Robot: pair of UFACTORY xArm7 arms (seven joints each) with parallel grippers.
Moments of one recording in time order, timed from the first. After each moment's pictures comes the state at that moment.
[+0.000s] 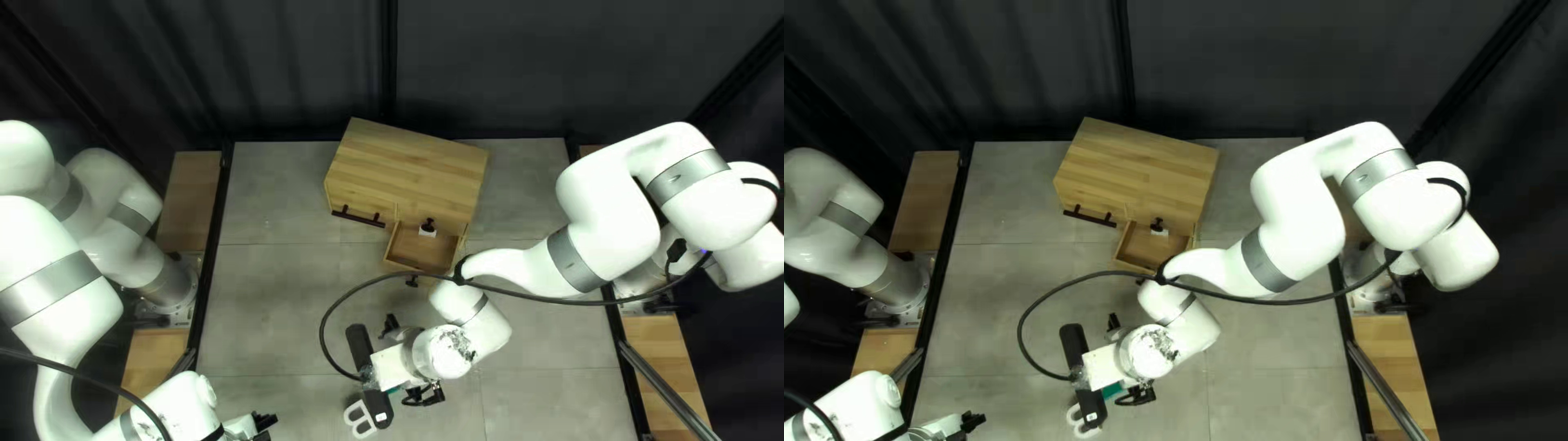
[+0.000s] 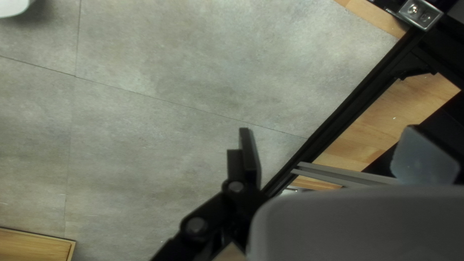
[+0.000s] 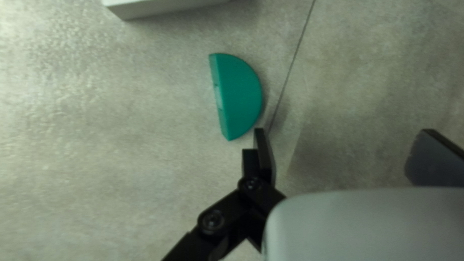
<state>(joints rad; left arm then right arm) -0.37 0.04 -0.57 0.99 -0.04 1.26 0.23 0.33 0.57 0.04 1.31 -0.41 0.55 0.38</state>
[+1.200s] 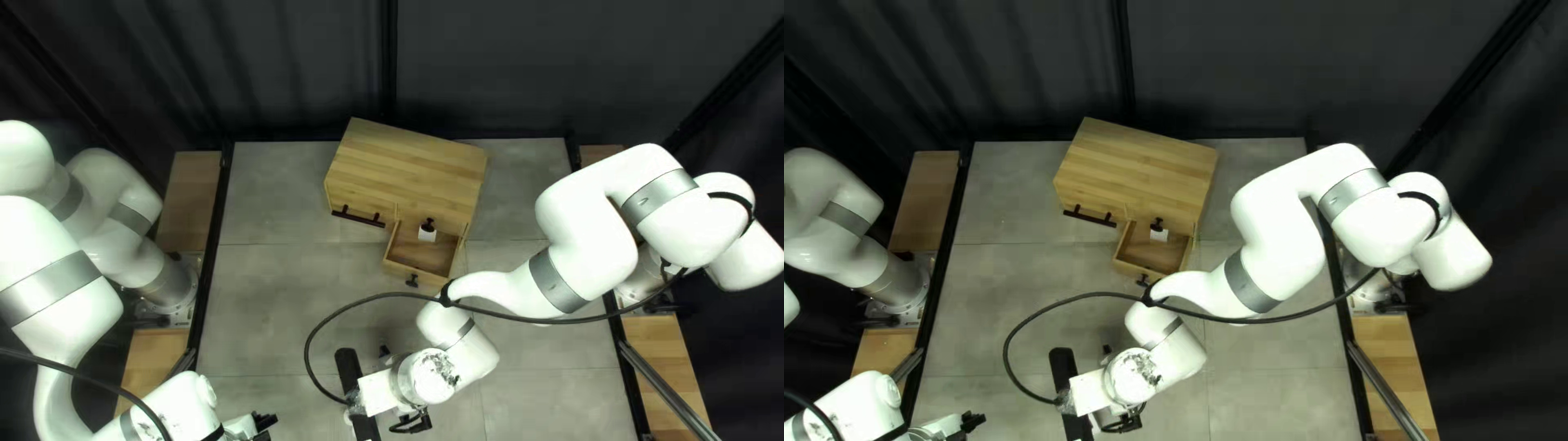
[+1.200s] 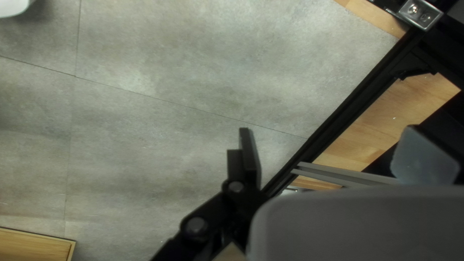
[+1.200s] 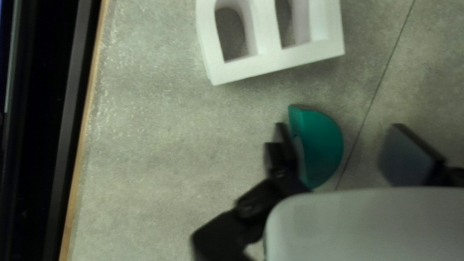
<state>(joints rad) -0.37 0.04 -0.57 0.99 -0.04 1.26 0.23 0.34 0.65 0.07 1.41 -0.37 0.57 0.38</state>
